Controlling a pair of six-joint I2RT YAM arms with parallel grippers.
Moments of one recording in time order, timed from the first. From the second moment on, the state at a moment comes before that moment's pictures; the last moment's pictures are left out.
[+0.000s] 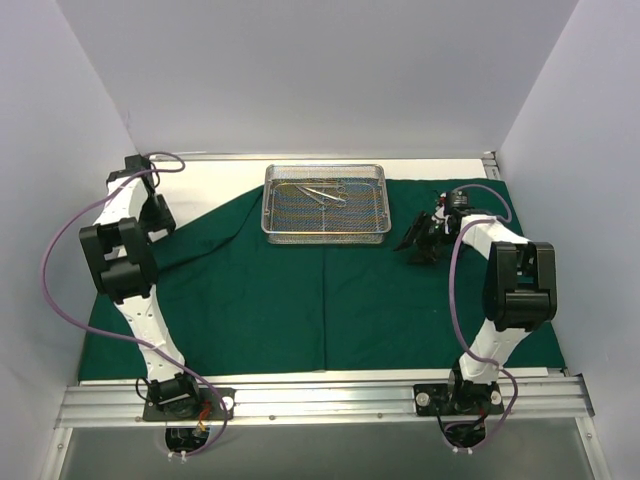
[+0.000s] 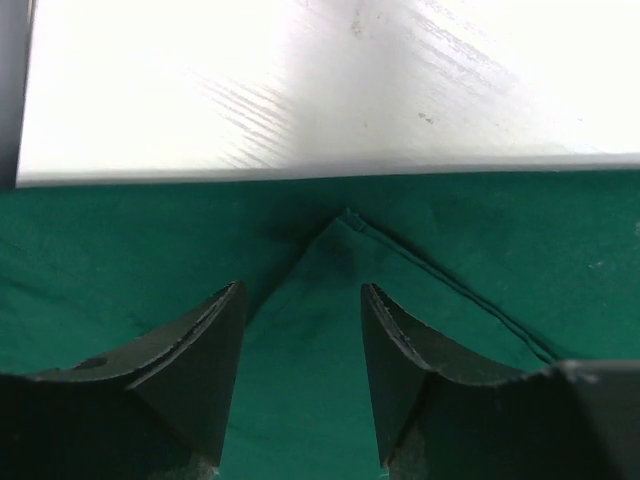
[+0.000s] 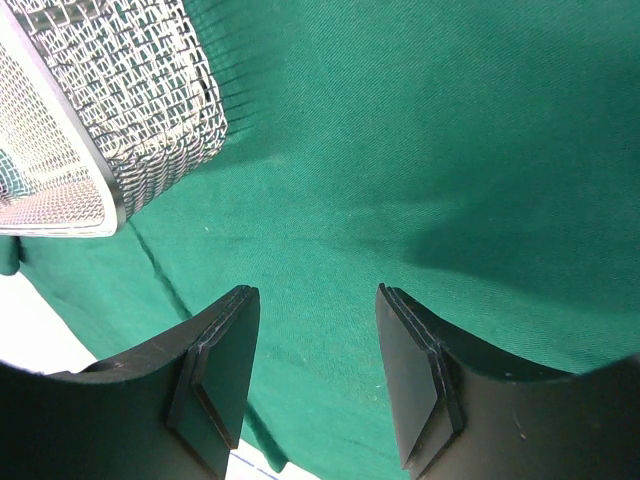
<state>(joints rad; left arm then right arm) 0.23 2.16 1.82 -0.96 -0.19 -0.26 -0.02 1.77 1.07 -0.47 -0.46 0.54</state>
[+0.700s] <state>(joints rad) 0.23 2.23 1.81 -0.92 -0.14 -0.29 -0.03 1.78 1.07 -0.46 -0.46 0.54</state>
